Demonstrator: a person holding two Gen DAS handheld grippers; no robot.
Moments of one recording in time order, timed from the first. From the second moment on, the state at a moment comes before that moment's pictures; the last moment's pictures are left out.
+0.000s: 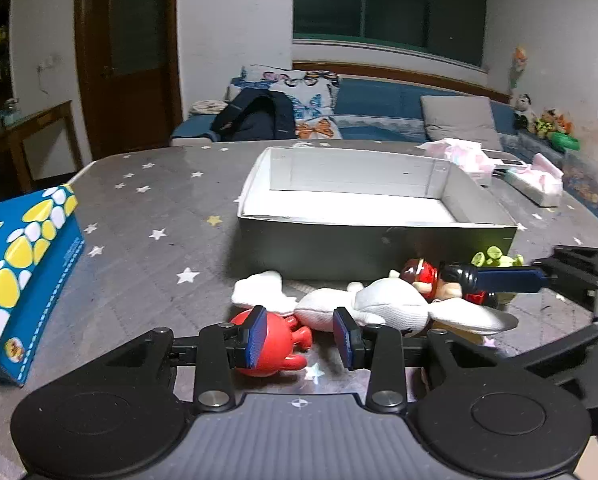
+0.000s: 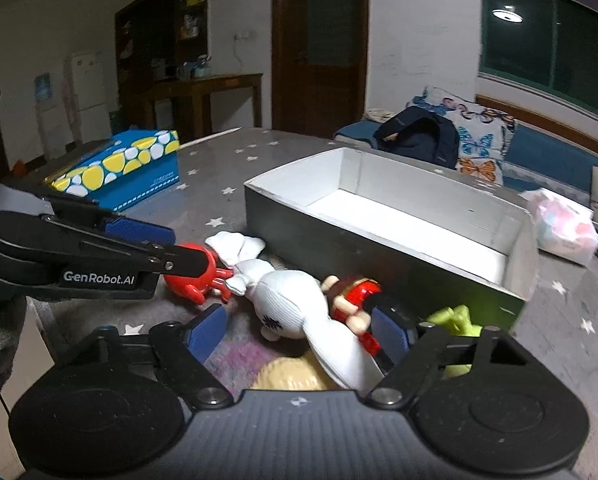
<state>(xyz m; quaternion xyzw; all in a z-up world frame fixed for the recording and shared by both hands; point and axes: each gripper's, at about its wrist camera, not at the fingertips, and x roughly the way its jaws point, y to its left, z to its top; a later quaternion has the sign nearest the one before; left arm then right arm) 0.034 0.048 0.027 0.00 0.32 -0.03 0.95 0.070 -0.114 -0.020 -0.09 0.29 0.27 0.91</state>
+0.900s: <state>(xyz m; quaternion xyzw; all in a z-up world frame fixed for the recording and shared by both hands) 0.078 0.050 0.006 -0.05 0.39 -0.11 0.91 0.098 -0.085 -0.043 -0.16 0.31 0.29 0.89</state>
